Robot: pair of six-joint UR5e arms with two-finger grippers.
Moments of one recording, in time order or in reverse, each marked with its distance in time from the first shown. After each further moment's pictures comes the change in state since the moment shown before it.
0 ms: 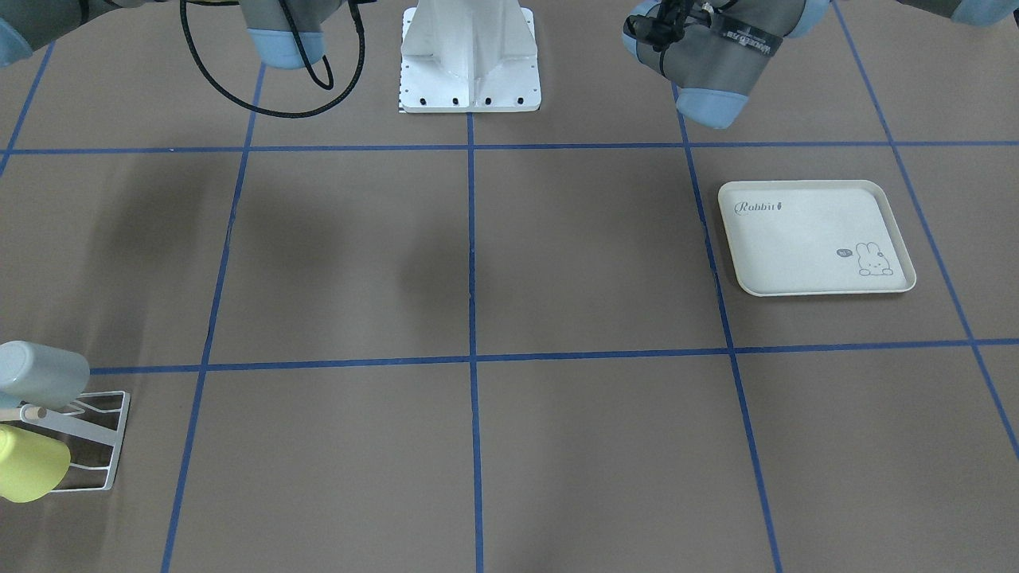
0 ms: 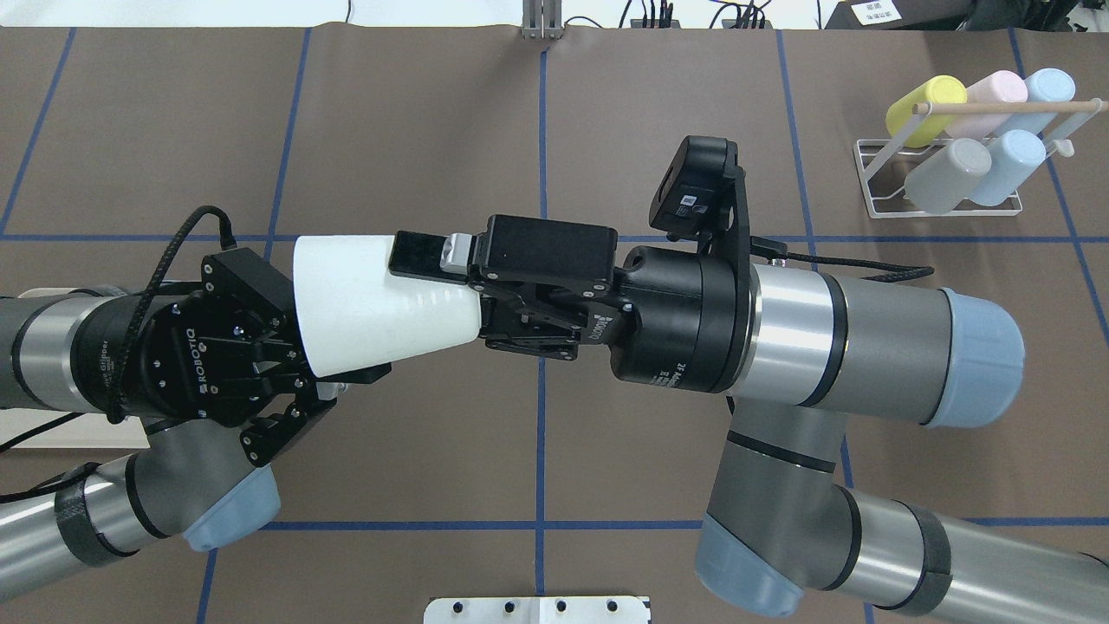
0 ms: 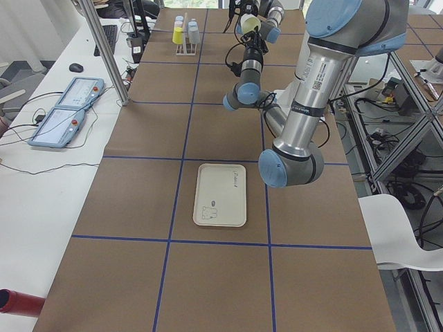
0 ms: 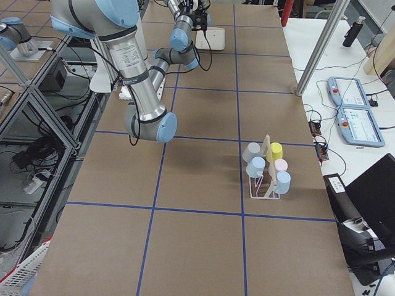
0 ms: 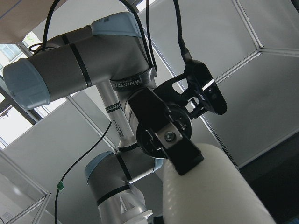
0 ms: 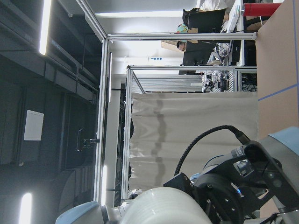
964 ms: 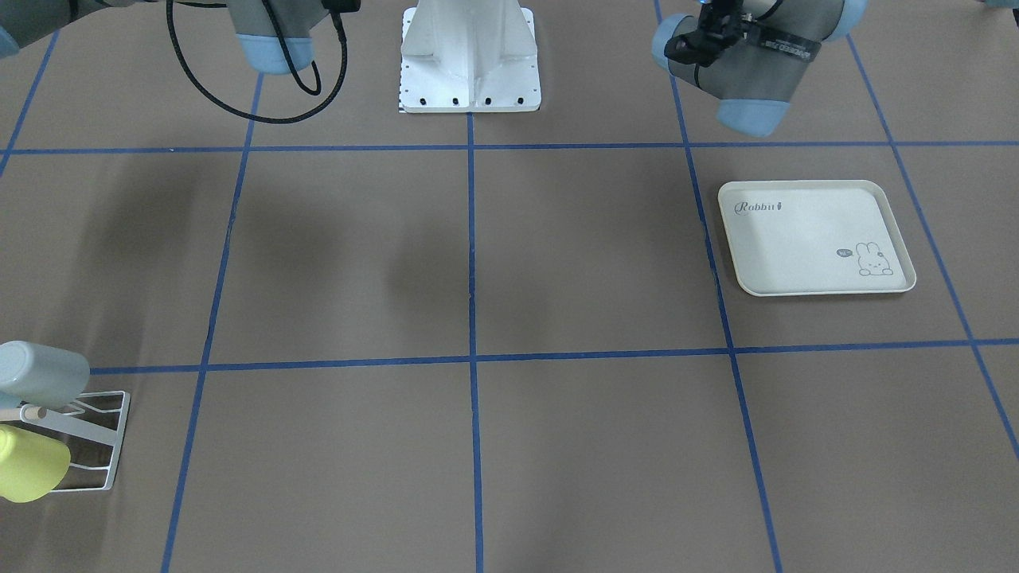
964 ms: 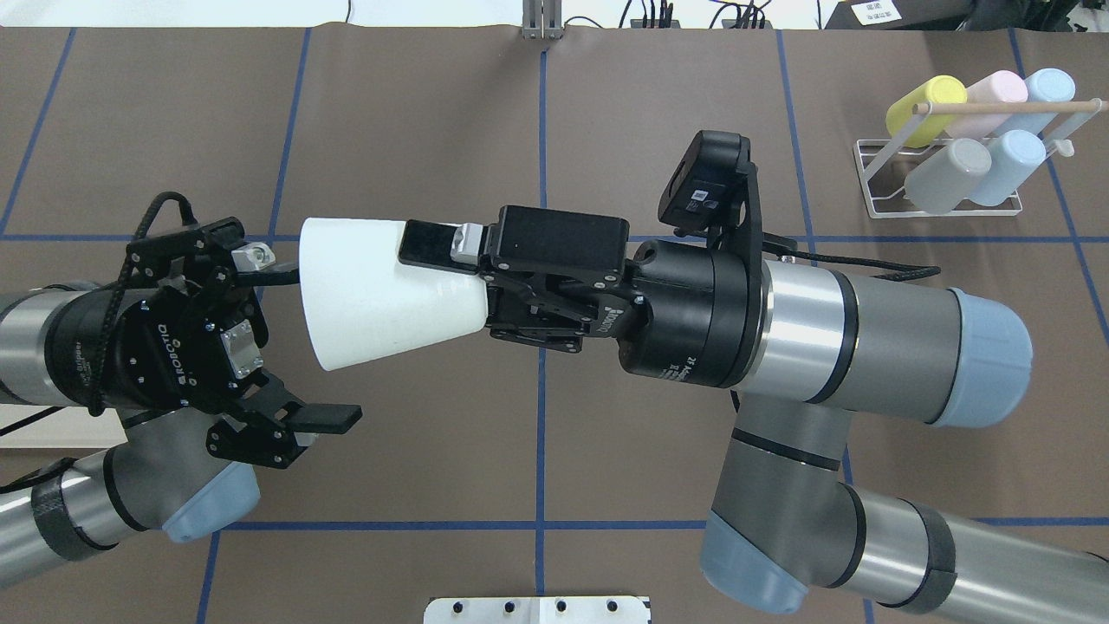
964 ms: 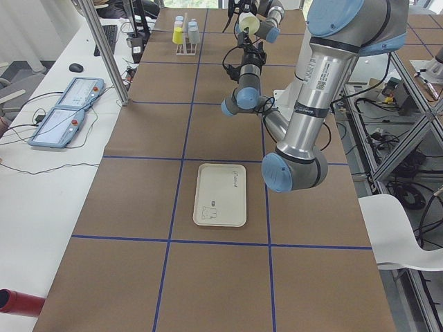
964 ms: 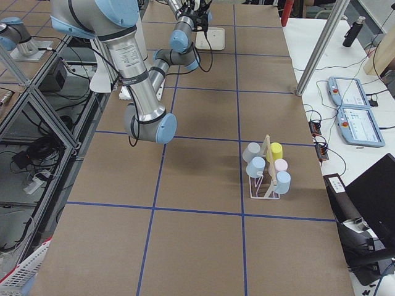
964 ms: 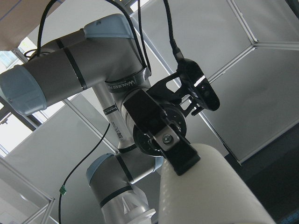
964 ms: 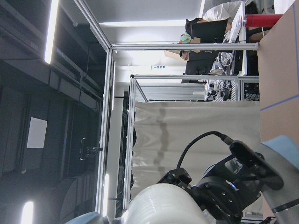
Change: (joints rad) left arm -0.098 0.099 0.006 0.002 -0.007 0.232; right arm 0.030 -0.063 0.006 0.009 -0.066 -0.008
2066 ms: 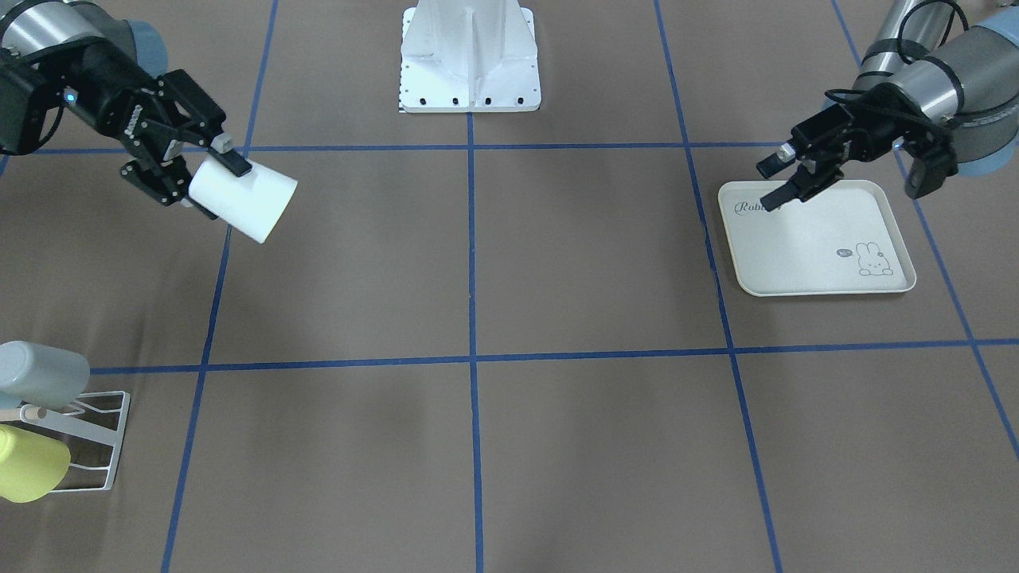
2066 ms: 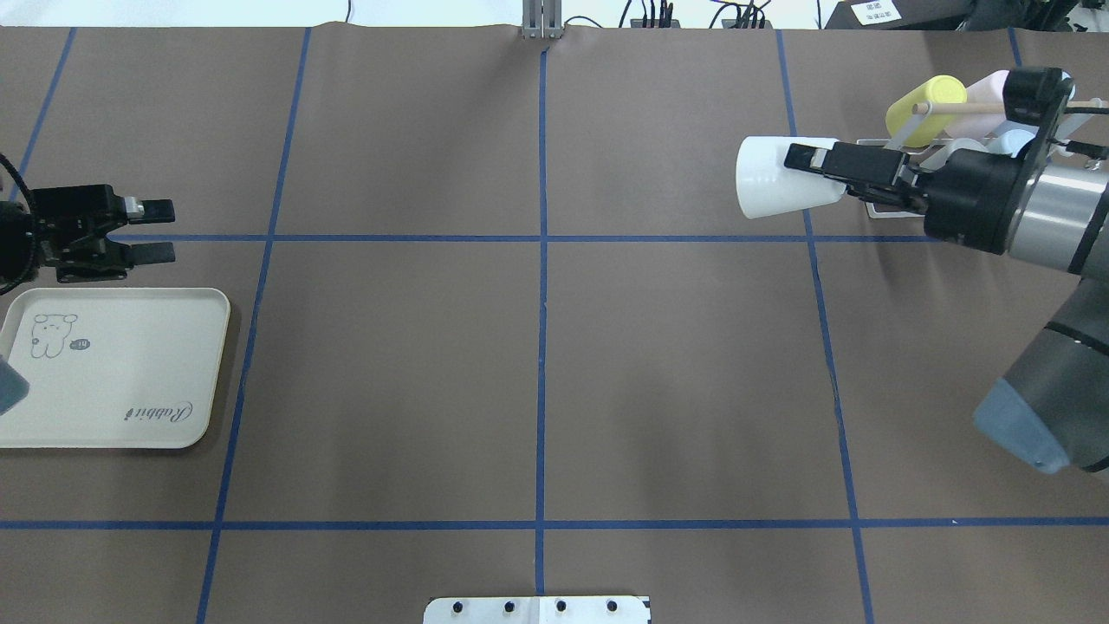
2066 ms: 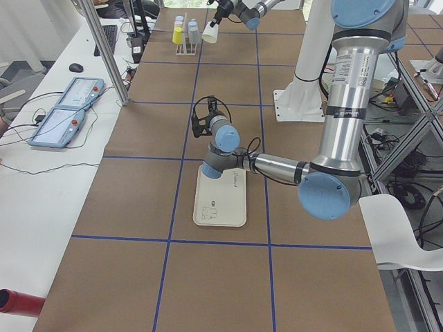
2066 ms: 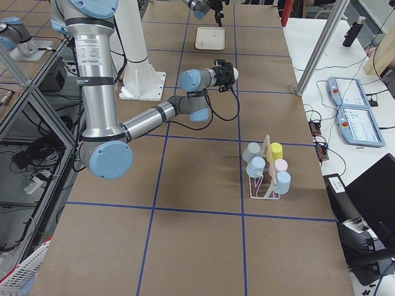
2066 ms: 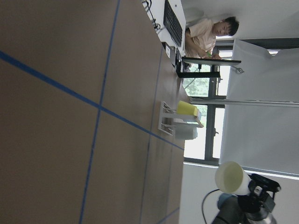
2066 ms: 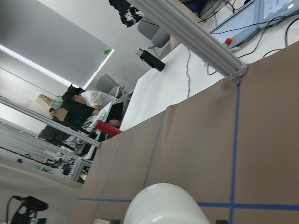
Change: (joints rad) left arm -0.345 0.274 0.234 0.364 -0.226 0.973; right arm 0.406 -0.464 -0.011 -0.230 0.180 -0.457
